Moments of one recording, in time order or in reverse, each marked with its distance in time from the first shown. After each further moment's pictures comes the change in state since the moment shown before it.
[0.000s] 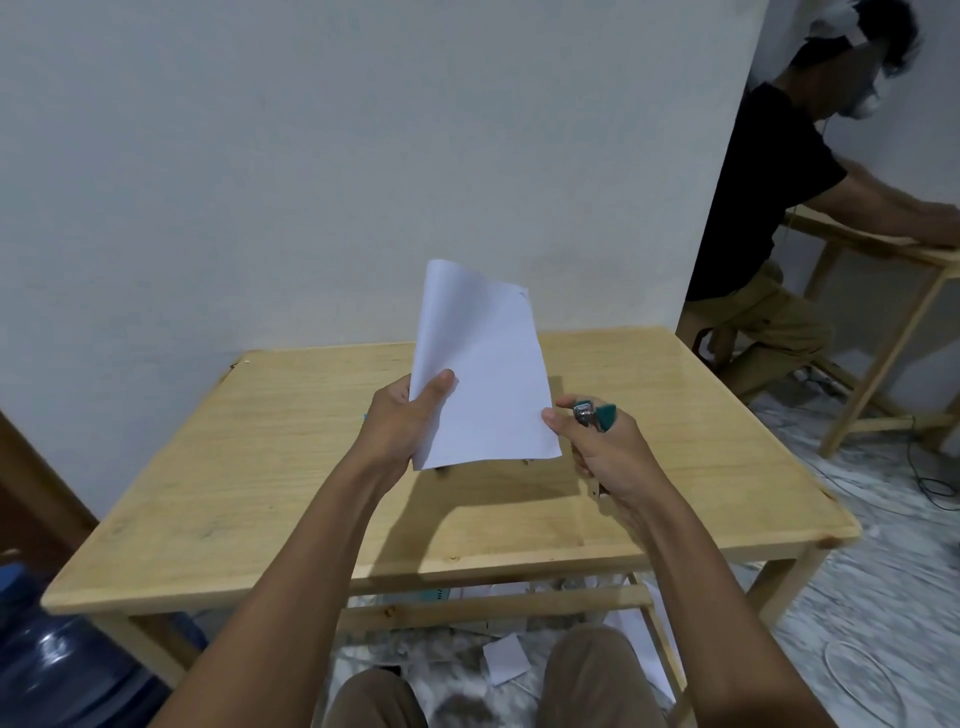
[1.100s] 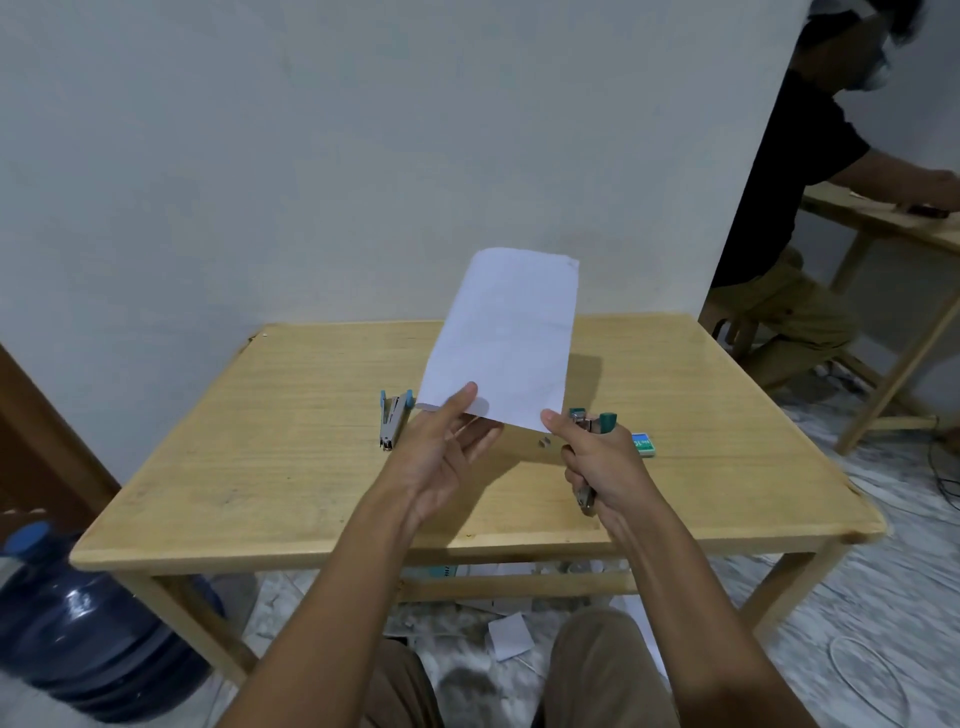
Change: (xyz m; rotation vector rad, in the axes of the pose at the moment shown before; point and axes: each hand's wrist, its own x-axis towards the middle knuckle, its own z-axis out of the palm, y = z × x) left_hand -0.033 -0.023 0.015 -0.662 -0.092 -0.233; right_hand -0.016 0.014 0.034 0.097 0.068 0.133
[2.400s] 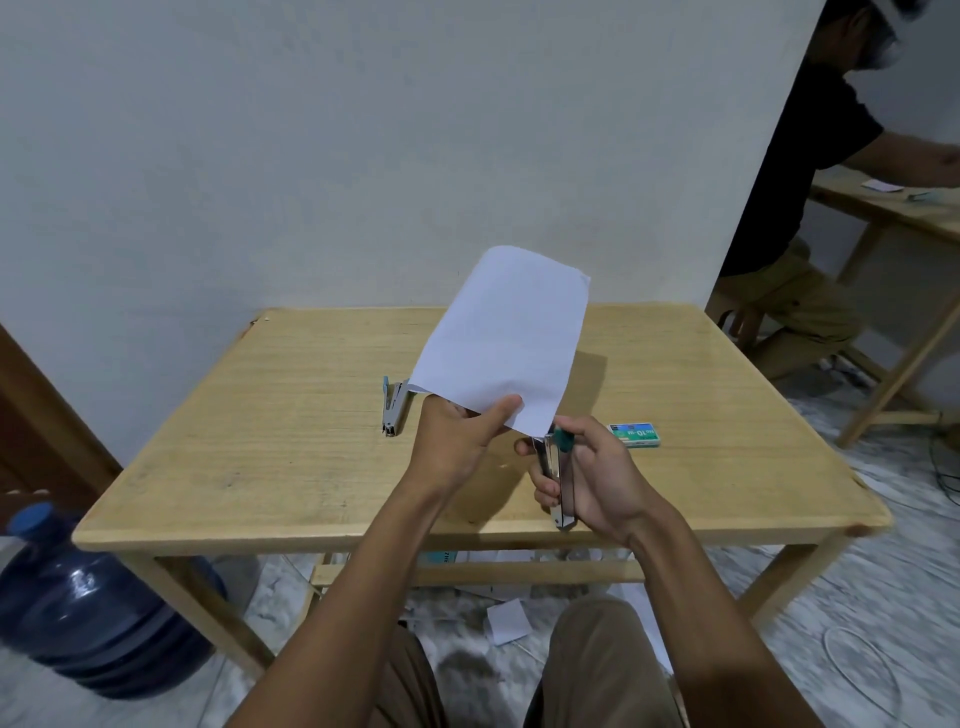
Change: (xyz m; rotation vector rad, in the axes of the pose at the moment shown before) left_hand -0.003 -0.017 0.011 0.643 0.079 0.396; right_hand -0.011 0.011 0.000 0.271 -0.562 0.117
